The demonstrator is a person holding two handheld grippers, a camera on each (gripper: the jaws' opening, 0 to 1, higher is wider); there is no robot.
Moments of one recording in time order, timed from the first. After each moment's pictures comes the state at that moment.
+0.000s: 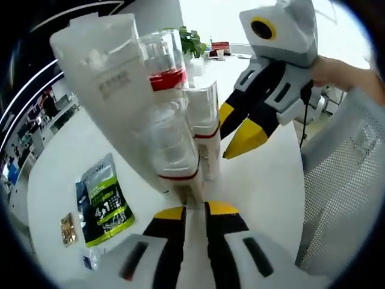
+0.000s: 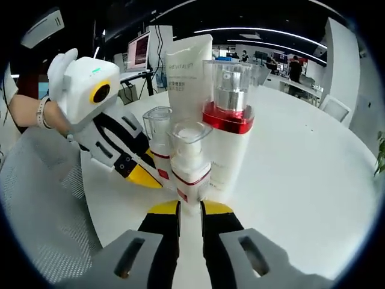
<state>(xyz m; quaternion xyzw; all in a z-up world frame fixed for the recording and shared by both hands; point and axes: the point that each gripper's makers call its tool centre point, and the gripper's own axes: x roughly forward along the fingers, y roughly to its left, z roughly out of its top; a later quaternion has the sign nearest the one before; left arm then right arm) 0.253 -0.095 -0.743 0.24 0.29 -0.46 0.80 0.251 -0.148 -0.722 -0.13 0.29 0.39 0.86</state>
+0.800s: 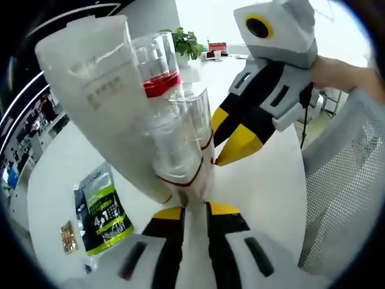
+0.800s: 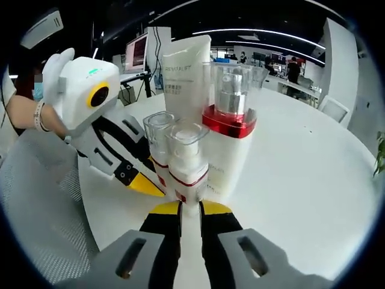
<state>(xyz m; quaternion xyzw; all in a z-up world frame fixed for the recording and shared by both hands) 0.257 -0.105 -0.743 0.25 0.28 -0.47 0.80 0.257 -0.147 -0.721 -0.13 0.29 0.39 0.87</state>
